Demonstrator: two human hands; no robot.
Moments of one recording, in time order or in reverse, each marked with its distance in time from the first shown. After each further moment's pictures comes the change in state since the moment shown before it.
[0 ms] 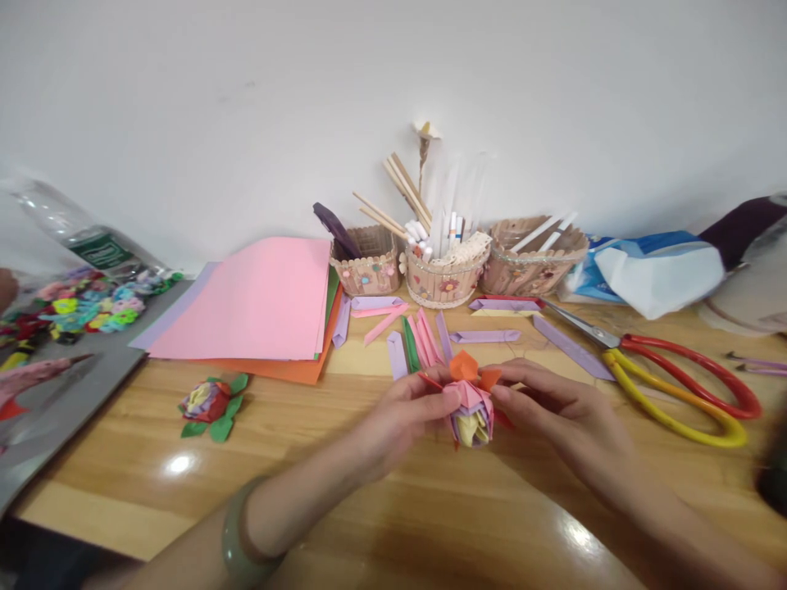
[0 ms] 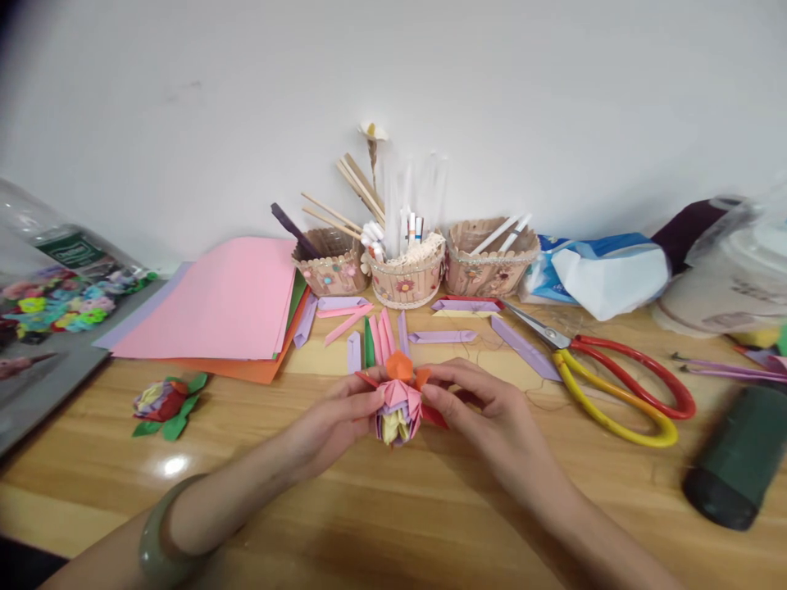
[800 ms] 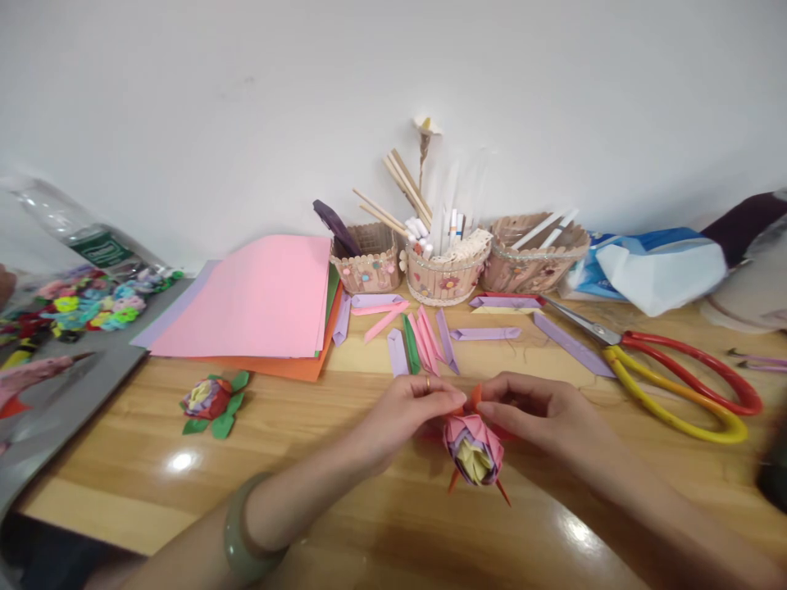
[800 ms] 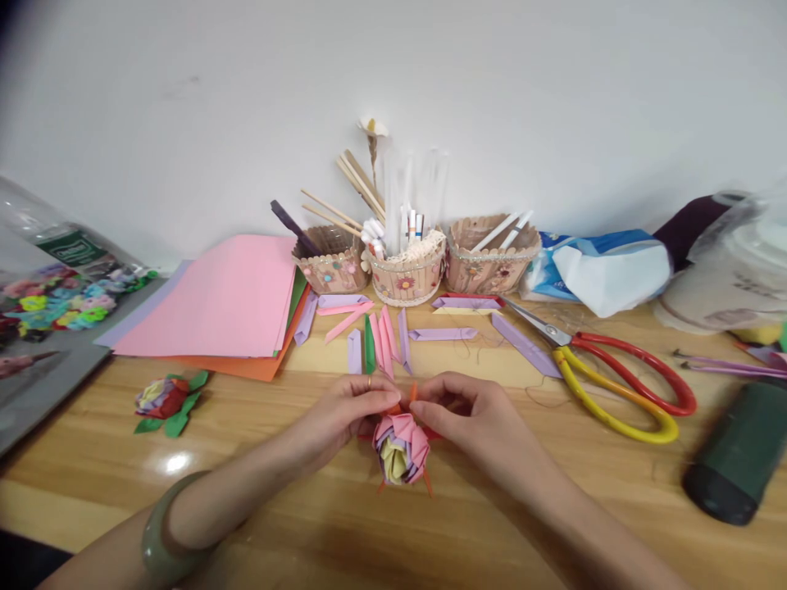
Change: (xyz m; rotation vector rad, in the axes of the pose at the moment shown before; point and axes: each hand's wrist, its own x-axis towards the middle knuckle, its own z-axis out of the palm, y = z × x) left_hand 0.005 -0.002 -0.001 0.191 0.101 -0.057; right_hand 0.001 -0.005 0.006 0.026 -0.136 0.259
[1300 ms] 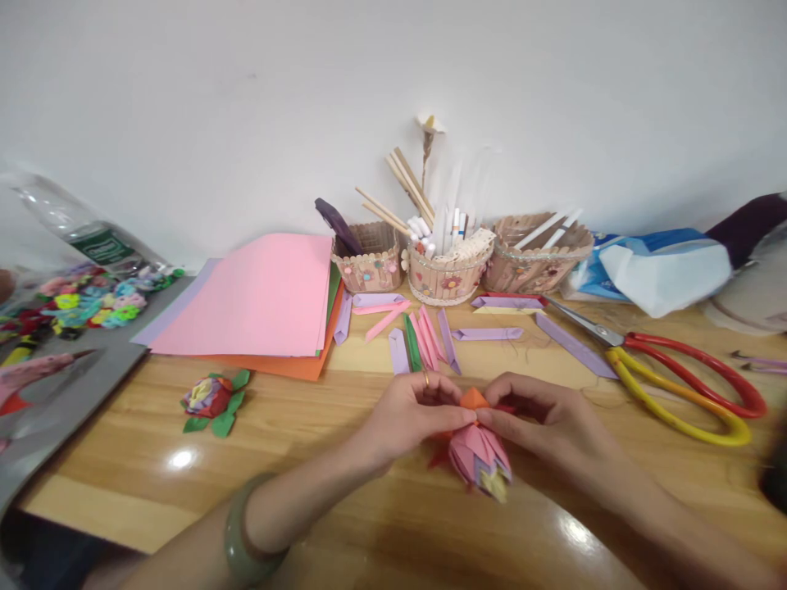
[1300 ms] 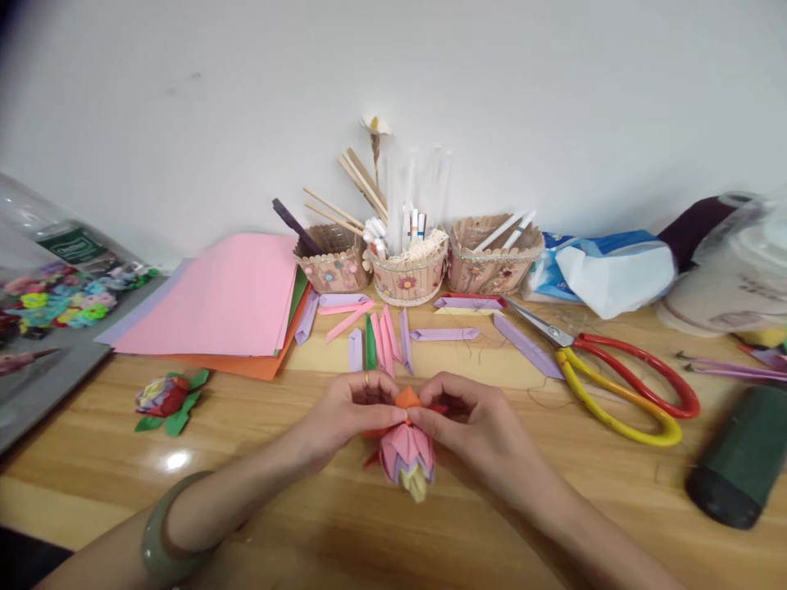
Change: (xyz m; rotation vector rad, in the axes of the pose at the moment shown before) left_hand 0.000 -0.001 0.001 0.128 0.017 0.113; right_hand -0.001 0.012 0.003 0.064 -0.026 -0.139
